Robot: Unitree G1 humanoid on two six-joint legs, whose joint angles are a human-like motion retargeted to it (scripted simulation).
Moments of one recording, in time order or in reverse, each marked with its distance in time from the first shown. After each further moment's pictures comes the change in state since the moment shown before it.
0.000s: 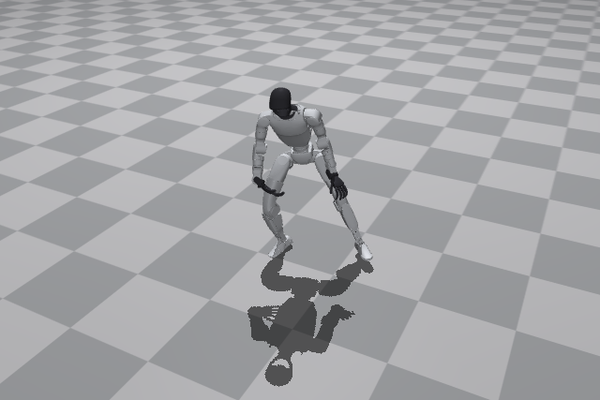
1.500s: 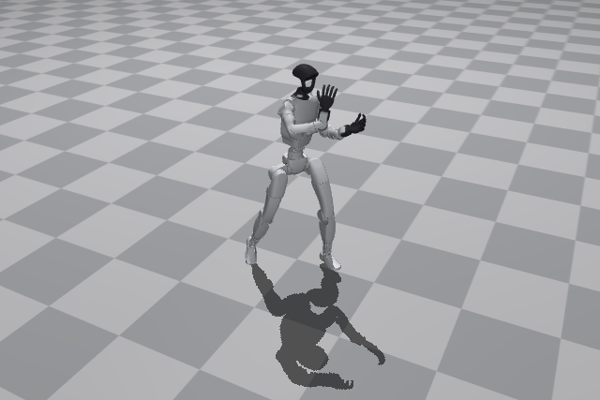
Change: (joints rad) left arm -0.139 0.000 -0.559 -1.096 -1.576 -0.239 -0.579; right arm -0.515 -0.285 0.437 -0.878 0.113 -1.024 -1.261; waist 0.429 -0.103 -0.271; left_leg -0.113 -0.328 -0.350 0.507 -0.301 0.281; right_leg 0.852 0.215 0.160 -0.509 0.350 -0.093
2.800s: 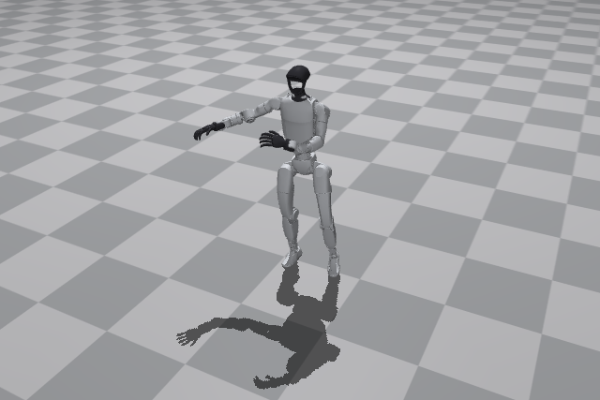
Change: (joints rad) left arm -0.224 0.048 -0.008 0.386 0.997 -0.115 -0.486; right arm 0.601 -0.379 -0.870 1.227 -1.012 0.445 0.175; waist -0.423 -0.019 -0.111; left_leg 0.234 0.089 0.318 -0.060 0.050 -0.107; right_leg -0.225 0.142 0.167 -0.163 -0.337 -0.073
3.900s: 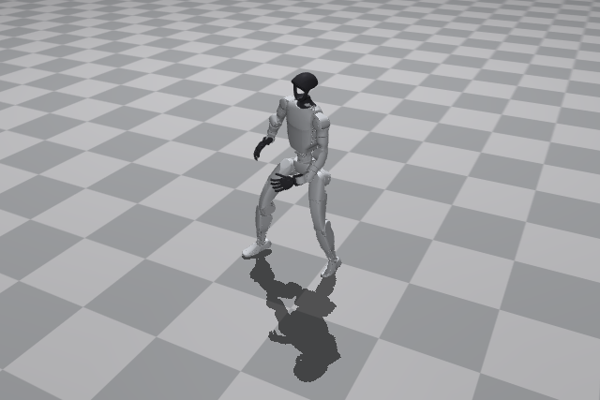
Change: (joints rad) left arm 0.541 0.028 0.258 0.377 0.036 -0.053 -0.127; right arm 0.418 0.539 -0.024 0.449 -0.448 0.120 -0.349; waist -0.098 0.002 -0.021; left_leg 0.070 0.023 -0.144 -0.152 -0.226 0.180; right_leg -0.526 -0.240 -0.070 0.302 0.357 -0.090
